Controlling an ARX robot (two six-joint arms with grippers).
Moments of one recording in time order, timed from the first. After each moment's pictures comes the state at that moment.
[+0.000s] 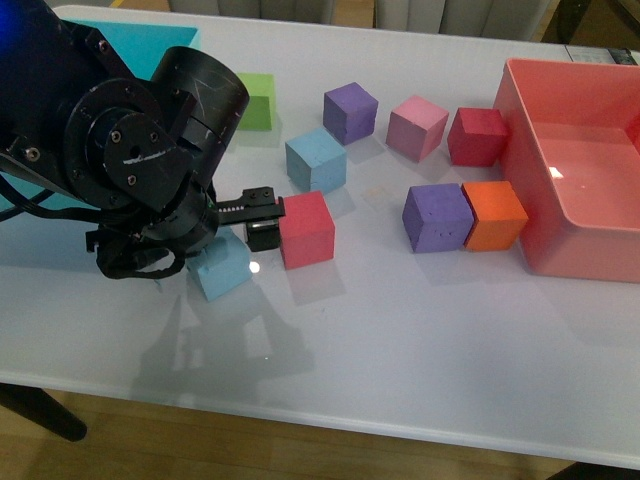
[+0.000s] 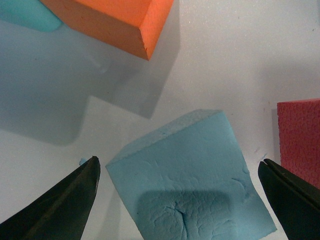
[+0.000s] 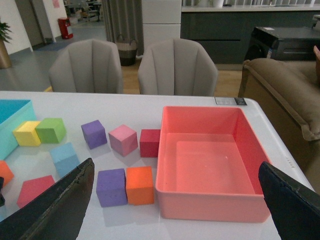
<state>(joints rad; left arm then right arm) -0.39 2.32 1.16 0.08 -0.22 -0.55 0.00 0.00 0.02 0.00 0.00 -0.01</state>
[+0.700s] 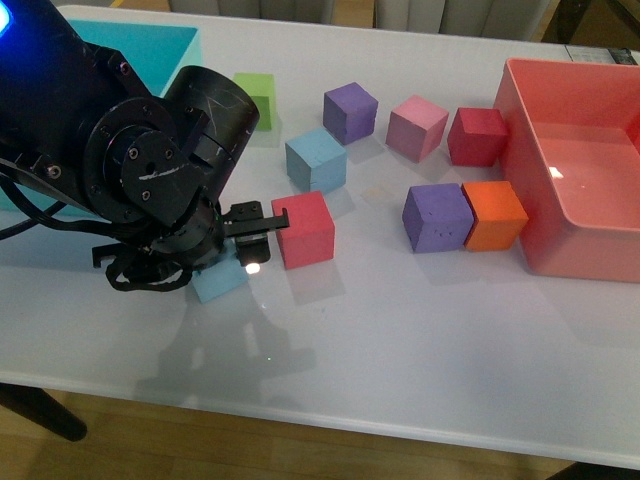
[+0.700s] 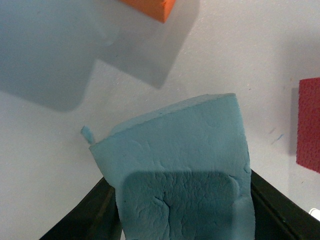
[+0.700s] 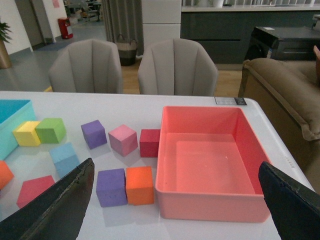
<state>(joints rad) -0.40 2.30 1.12 0.07 -0.23 -0.64 0.00 0.00 0.02 0.00 0.00 -0.01</state>
